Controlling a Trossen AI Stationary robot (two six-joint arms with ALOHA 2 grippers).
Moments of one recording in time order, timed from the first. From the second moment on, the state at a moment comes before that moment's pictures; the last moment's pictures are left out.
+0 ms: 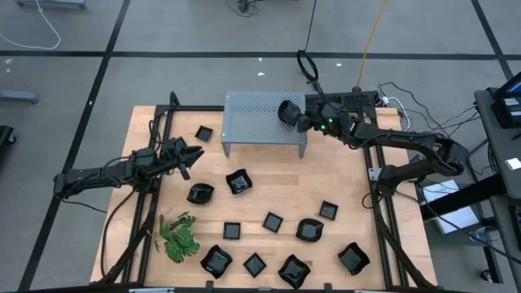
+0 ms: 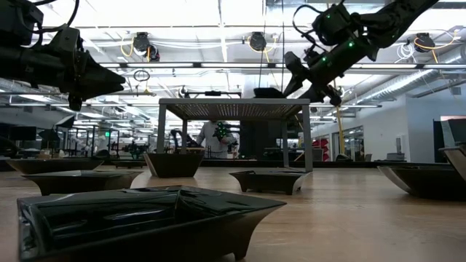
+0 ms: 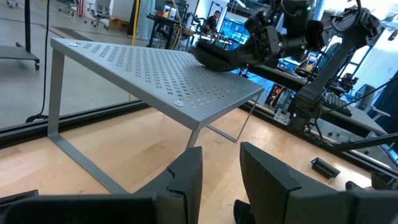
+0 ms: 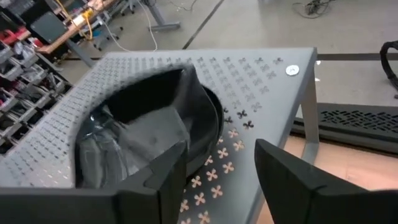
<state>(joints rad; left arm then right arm) 0.17 0.11 0.02 0.06 -0.26 -0.34 -0.53 1.29 0.72 0.14 0.26 0.60</state>
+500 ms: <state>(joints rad) 0.17 0.11 0.02 0.06 -0.26 -0.34 -0.53 1.29 0.72 0.21 0.26 0.56</state>
